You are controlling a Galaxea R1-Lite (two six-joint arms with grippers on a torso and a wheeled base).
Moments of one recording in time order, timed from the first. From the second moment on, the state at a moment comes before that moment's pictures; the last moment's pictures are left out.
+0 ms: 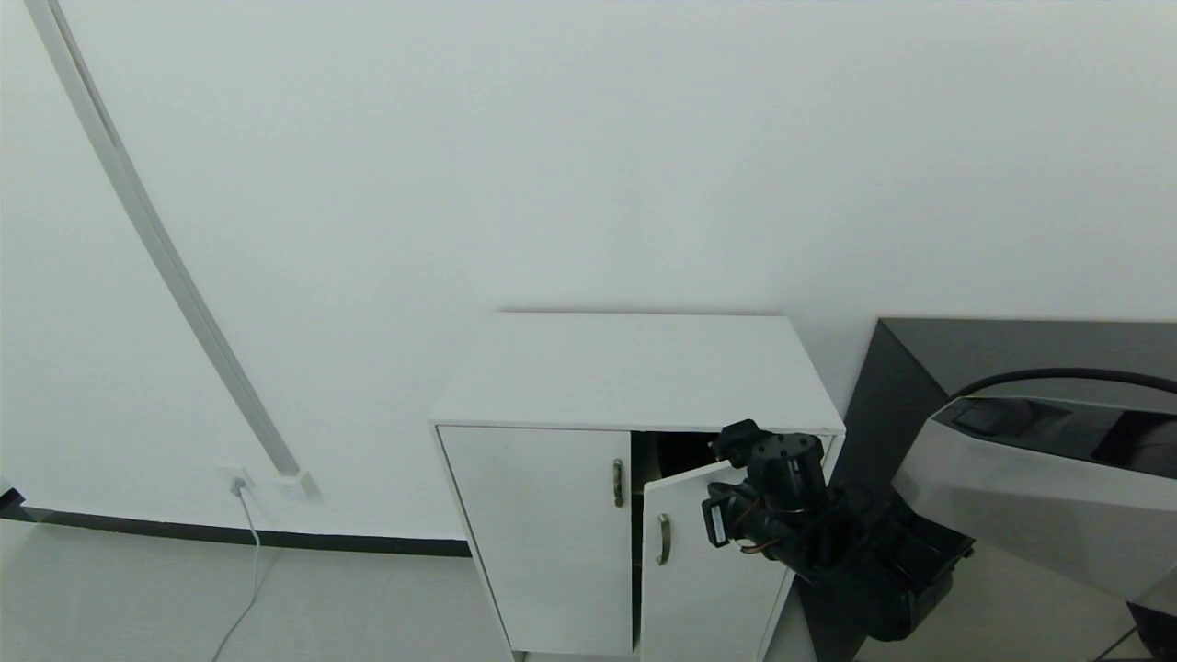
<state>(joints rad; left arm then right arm) 0.00 0.00 0.00 0.00 0.03 -0.11 0.60 2.32 -0.89 -0.98 -0.20 0.08</state>
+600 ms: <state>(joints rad) 0.00 0.00 0.00 0.00 0.03 -0.11 0.57 2.37 -1.04 -0.92 -0.20 0.07</state>
